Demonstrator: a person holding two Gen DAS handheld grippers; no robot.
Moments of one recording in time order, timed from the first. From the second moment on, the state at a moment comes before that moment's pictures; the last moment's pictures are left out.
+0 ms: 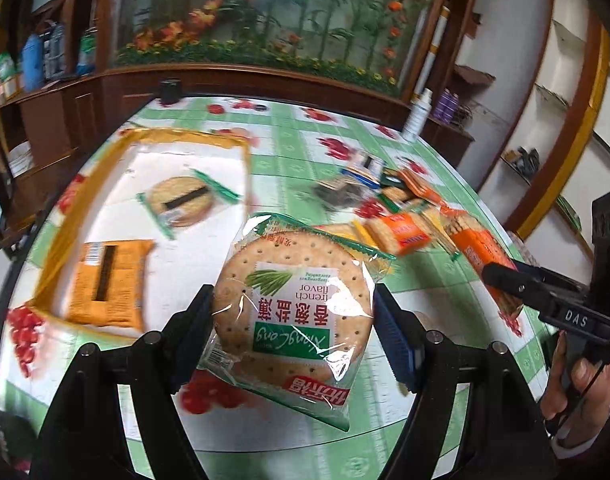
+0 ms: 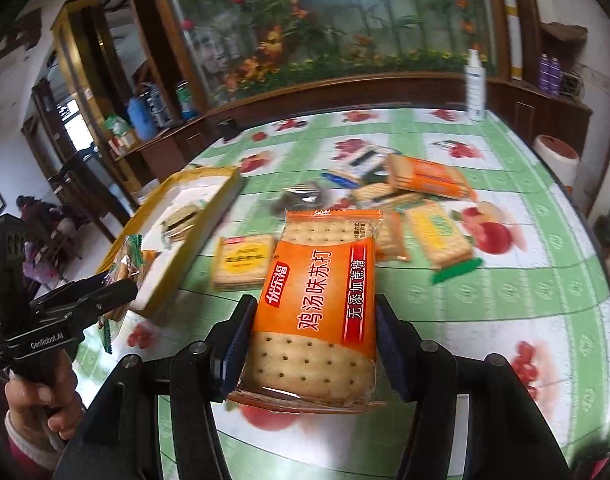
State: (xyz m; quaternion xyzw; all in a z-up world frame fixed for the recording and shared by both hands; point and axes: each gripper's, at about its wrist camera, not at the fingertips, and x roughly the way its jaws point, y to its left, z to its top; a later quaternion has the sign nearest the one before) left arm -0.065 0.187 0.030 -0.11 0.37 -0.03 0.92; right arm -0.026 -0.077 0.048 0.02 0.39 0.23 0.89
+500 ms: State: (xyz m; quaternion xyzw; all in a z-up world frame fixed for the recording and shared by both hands) left arm -0.078 0.253 0.023 -0.14 0.36 0.05 0.92; right arm -0.015 0.037 0.054 -0.01 0.38 0.33 0.86
